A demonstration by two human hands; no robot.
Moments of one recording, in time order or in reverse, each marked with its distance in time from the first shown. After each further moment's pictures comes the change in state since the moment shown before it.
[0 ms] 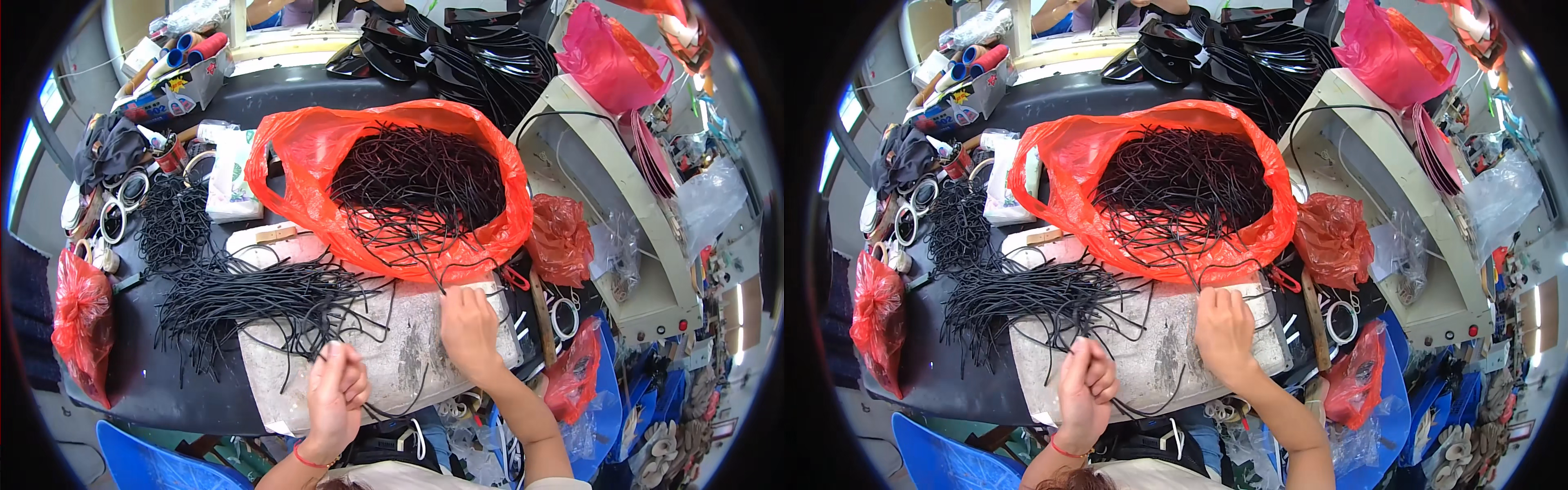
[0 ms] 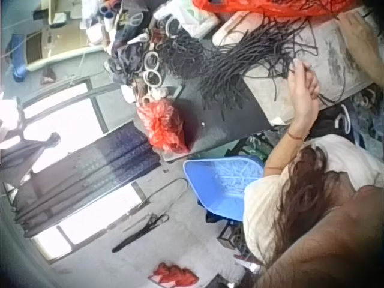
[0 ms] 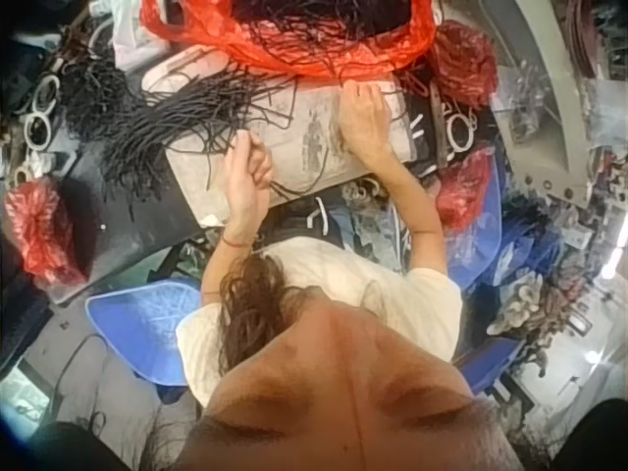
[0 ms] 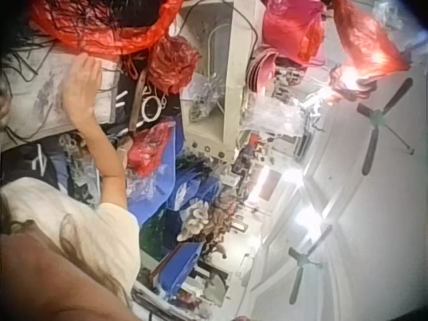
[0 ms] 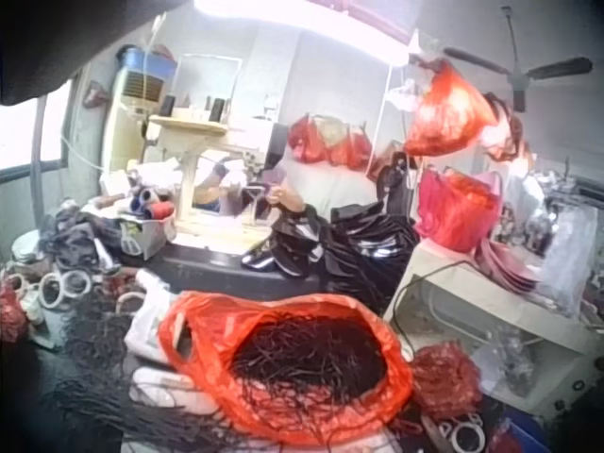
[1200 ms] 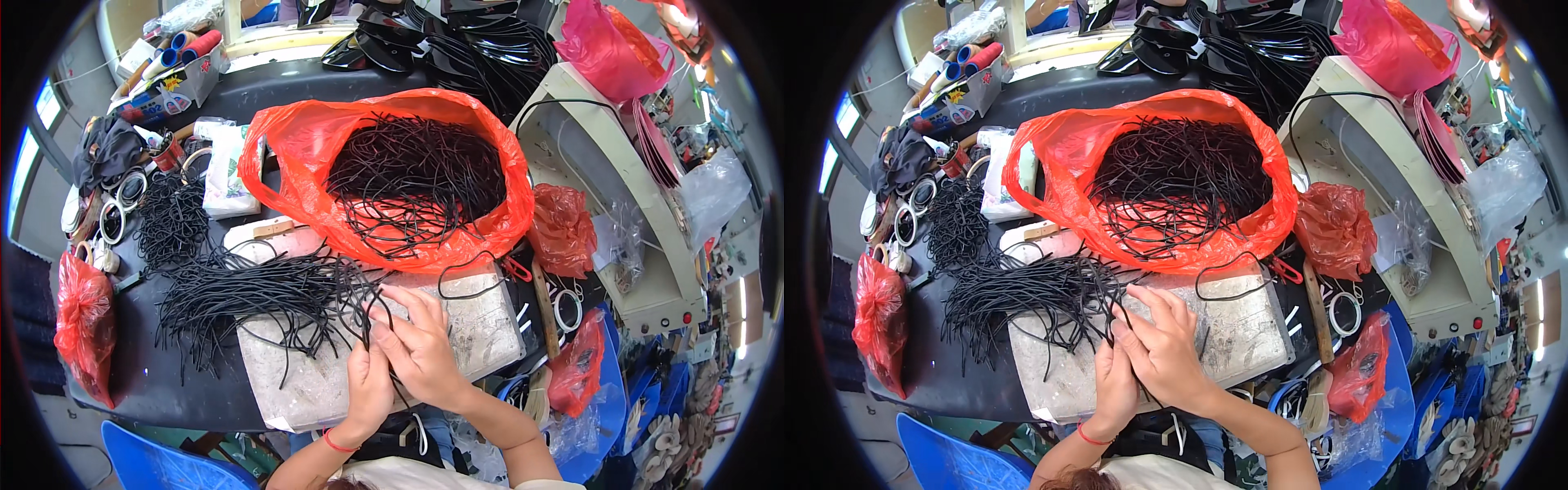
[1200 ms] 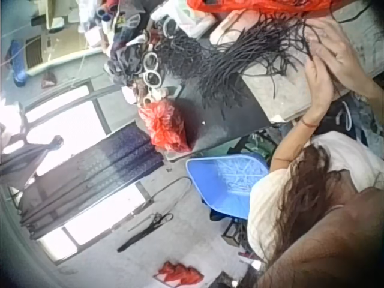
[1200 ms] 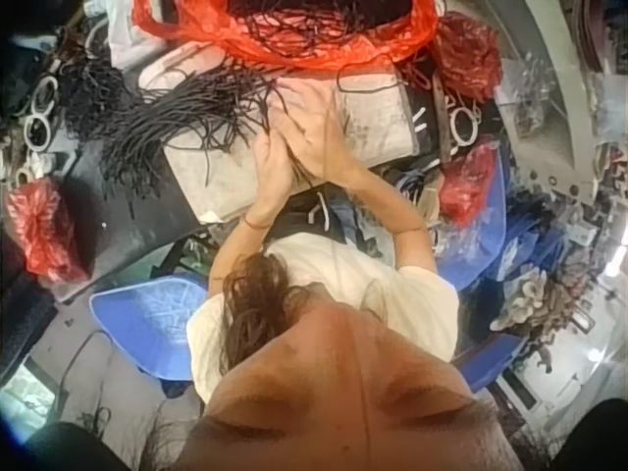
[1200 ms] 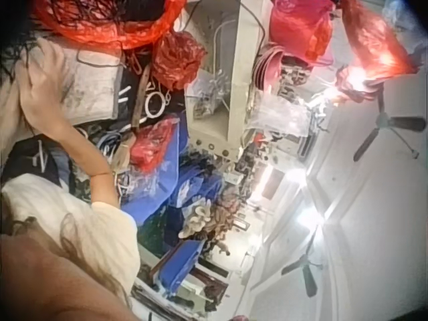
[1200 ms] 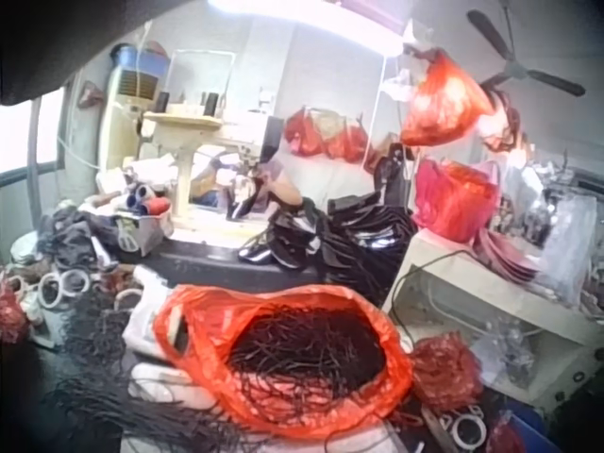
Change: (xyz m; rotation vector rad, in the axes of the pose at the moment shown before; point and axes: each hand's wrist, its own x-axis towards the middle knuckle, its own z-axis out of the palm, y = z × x) left_hand 0.026 -0.054 0.006 0.365 -0.053 0.255; right_hand 0.004 -0.059 -0.038 0.812 -0.166 0.055
